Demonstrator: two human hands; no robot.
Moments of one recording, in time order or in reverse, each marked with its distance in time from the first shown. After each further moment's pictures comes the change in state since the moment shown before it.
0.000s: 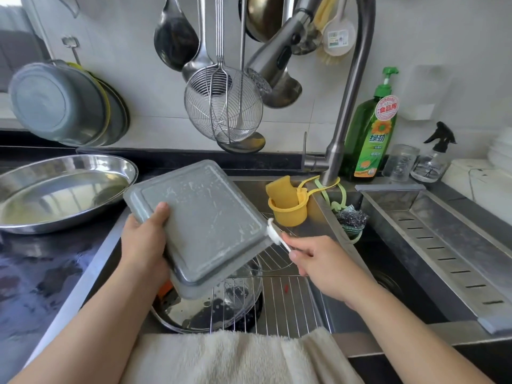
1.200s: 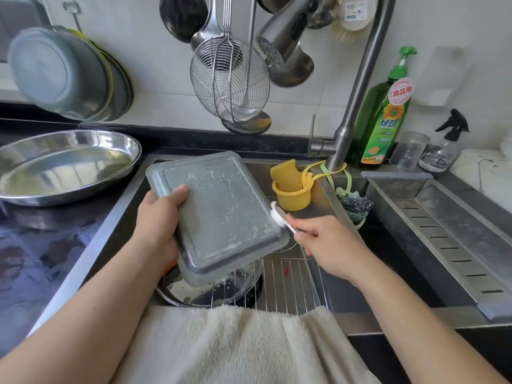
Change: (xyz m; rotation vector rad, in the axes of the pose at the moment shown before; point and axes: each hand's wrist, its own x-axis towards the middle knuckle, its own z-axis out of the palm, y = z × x) left_hand -0.010 0.000 0.002 0.070 -0.097 -0.119; right_hand -0.001 -0.008 -0.008 -0.093 -0.008 0.017
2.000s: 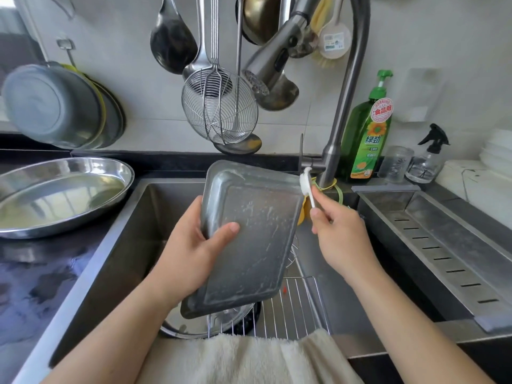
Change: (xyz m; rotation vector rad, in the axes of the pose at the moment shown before) left_hand -0.043 -0.002 0.028 0.352 -0.534 0.448; right_hand 0.009 -0.008 -0.020 0.177 0.454 -0.077
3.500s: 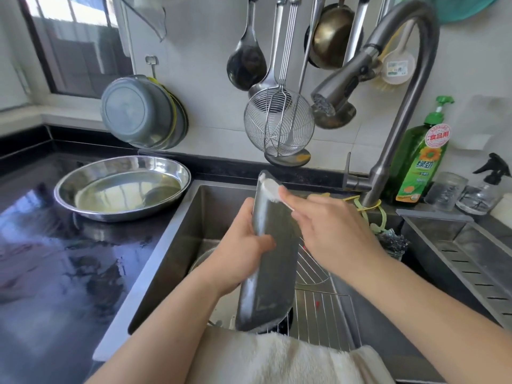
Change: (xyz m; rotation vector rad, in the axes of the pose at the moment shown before) left_hand 0.005 0.007 -0.016 -0.078 -0.031 -0.163; right_hand 0.000 -0.094 0.035 -0.500 -0.222 -0.553
